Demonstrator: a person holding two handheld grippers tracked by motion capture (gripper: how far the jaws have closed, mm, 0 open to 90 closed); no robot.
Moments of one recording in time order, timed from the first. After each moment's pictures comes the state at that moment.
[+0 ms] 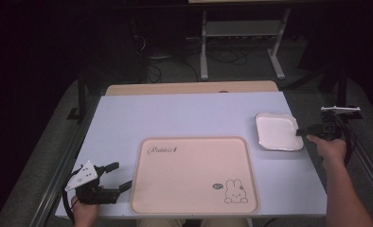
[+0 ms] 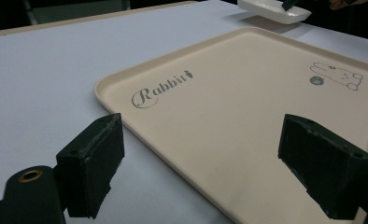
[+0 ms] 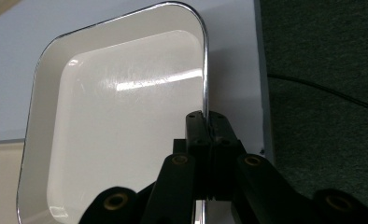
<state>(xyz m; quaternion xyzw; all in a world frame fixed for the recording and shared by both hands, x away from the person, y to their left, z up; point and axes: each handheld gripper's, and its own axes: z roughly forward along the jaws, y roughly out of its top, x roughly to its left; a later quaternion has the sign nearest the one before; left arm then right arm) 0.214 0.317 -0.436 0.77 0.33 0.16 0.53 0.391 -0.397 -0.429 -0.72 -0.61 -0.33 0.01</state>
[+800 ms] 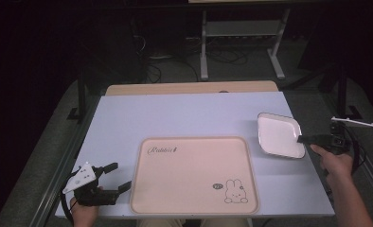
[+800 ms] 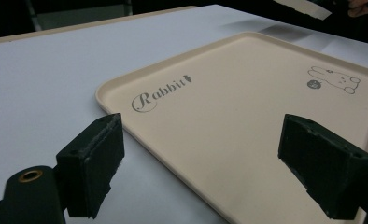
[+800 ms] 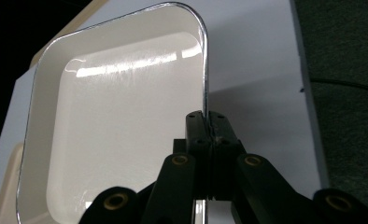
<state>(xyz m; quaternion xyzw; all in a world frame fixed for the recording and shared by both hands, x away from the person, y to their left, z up) 0.208 0.317 -0.433 0.76 0.33 0.17 0.53 0.337 -0.390 -0.420 -0.72 -0.56 -0.41 0.03</state>
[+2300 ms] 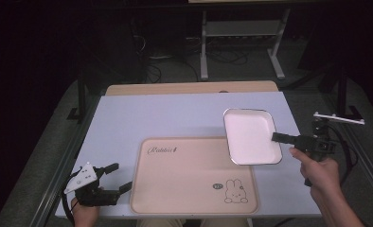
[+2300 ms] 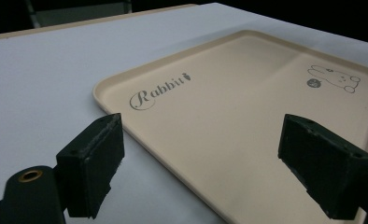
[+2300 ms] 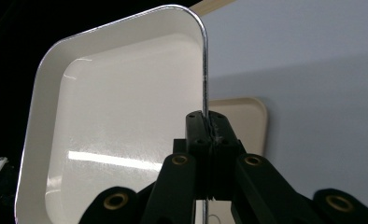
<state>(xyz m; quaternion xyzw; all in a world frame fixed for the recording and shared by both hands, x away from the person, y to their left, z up) 0.209 0.315 -0.434 0.76 0.33 0.16 0.53 0.281 -0.279 -0.331 -0.62 -0.61 -0.48 0.04</state>
